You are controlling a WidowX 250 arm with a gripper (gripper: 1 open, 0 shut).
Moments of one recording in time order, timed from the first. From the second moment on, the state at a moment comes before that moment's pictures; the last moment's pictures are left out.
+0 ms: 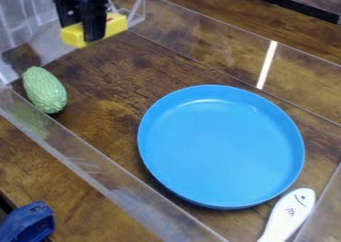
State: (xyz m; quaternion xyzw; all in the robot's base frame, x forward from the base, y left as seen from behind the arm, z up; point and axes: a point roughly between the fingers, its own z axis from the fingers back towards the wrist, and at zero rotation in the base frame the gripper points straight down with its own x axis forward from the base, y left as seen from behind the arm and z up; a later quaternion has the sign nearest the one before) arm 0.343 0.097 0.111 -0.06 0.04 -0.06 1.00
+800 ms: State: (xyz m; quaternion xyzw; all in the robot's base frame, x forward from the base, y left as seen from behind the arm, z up) arm 0.341 0.028 0.128 -0.06 0.05 -0.10 0.99
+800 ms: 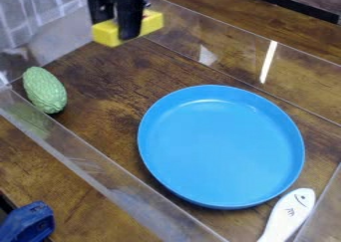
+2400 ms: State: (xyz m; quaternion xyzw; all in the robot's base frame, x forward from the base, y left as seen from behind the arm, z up) arm 0.301 -0.062 0.111 -0.04 0.08 -0.17 0.98
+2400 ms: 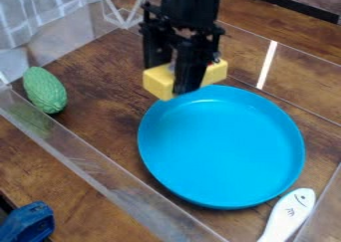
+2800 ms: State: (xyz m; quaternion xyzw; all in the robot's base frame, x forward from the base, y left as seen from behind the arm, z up) arm 0.300 -0.085 0.102 -0.02 0.07 -0.19 0.98
